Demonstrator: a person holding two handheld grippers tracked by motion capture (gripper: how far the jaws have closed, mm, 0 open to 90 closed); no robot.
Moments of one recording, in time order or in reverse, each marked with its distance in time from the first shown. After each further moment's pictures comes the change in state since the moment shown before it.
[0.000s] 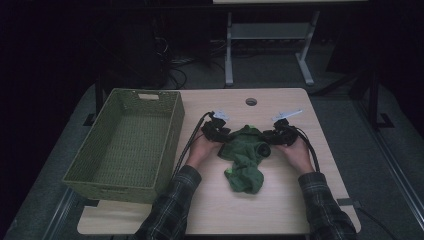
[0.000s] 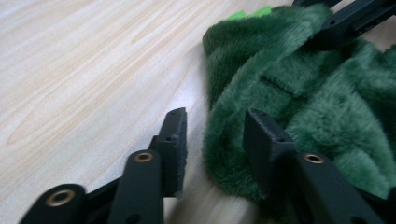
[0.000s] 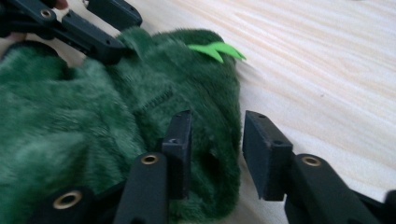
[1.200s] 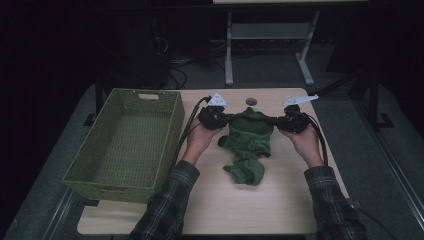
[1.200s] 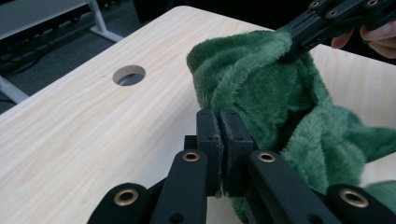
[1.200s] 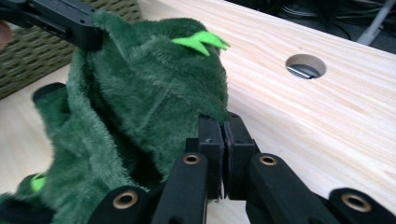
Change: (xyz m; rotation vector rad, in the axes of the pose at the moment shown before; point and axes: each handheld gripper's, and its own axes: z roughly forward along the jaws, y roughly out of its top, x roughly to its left) left arm -0.026 0.048 -0.069 -0.174 0.038 0.085; right arm 0.003 0.036 -0.055 -0.135 -0.007 -0.015
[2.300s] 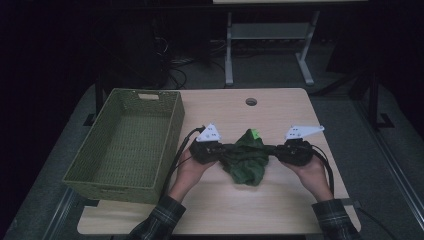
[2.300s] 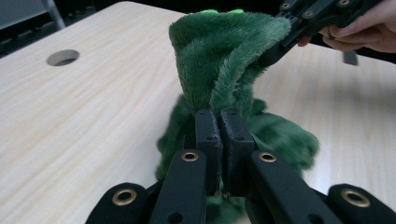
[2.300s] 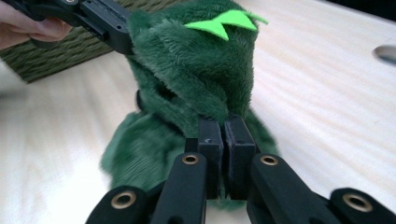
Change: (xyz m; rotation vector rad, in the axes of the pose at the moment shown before) left arm -0.074 -0.051 -0.051 -0.039 -0.111 0.047; right arm 0.073 -0.053 -0.042 -0.023 0.133 -0.123
